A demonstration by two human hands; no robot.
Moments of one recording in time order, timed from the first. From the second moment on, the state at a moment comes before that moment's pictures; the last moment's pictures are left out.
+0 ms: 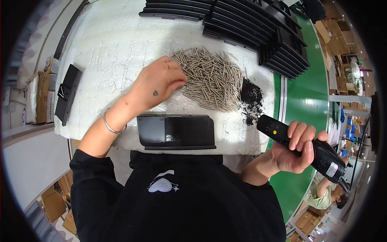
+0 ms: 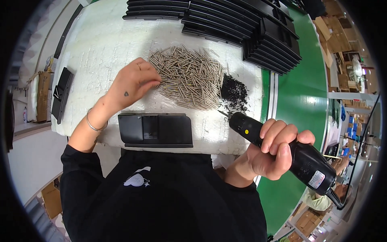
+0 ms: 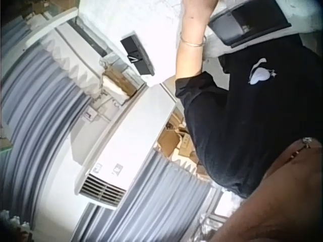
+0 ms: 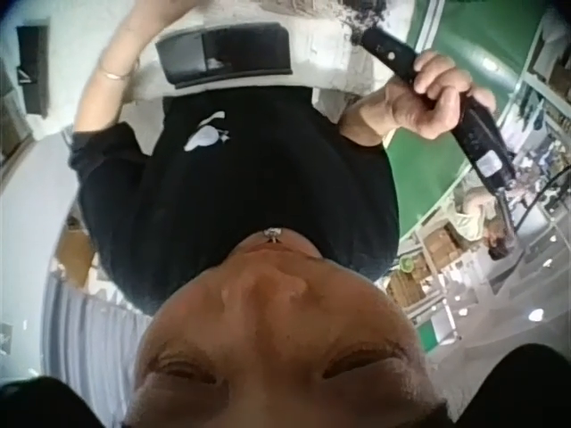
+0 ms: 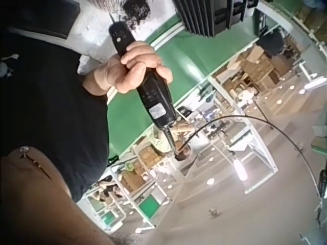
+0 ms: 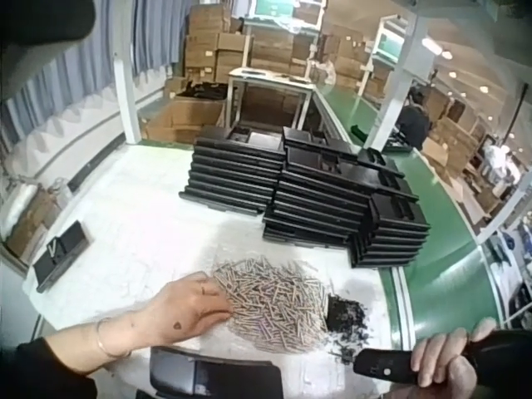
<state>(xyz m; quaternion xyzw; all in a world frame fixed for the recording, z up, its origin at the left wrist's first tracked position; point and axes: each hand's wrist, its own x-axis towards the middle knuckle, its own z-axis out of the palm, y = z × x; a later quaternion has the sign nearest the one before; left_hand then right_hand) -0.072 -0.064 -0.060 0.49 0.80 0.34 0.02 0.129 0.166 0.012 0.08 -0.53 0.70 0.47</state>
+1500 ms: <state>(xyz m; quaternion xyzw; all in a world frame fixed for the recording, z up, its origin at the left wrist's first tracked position) 0.019 -0.132 -0.059 0.37 0.81 0.45 -0.01 0.081 0.077 0.005 0.24 -0.56 0.77 0.19</state>
